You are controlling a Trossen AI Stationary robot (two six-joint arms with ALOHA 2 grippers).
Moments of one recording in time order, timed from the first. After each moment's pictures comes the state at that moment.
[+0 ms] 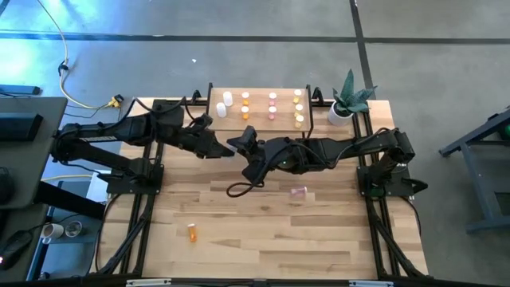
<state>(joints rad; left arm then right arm) 0.18 1.08 1.13 -0.34 0.26 -1.26 0.18 1.77 1.77 -0.30 0.55 -1.40</state>
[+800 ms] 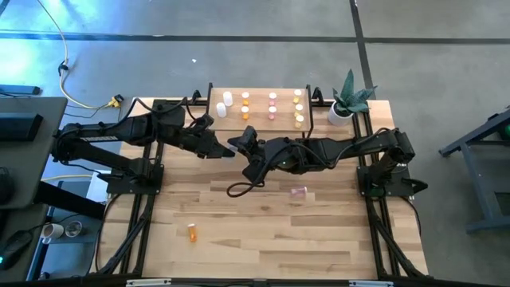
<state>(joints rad) 0.18 1.09 1.13 -0.33 0.26 -1.25 0.18 1.77 1.77 -0.31 0.56 -1.41</state>
